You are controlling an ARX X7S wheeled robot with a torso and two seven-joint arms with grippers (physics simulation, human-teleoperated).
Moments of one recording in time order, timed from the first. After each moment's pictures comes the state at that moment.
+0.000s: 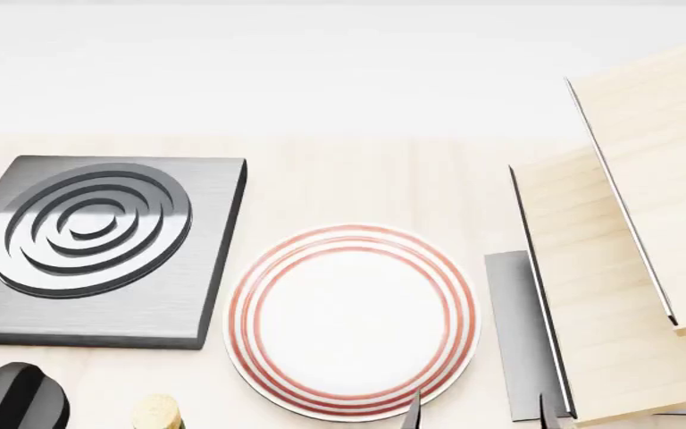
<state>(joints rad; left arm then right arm) 0.22 -0.89 -0.57 0.47 -1.48 -1.29 -0.75 -0.09 0.27 -0.31 -0.25 0.00 -0.18 0.44</state>
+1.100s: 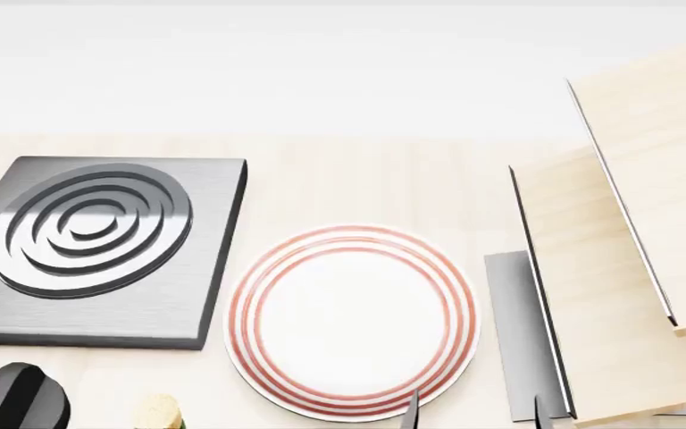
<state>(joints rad) 0.08 -0.95 -0.34 0.30 -1.45 -1.26 -0.74 -0.07 0.28 -0.33 -0.20 0.01 -0.19 0.46</state>
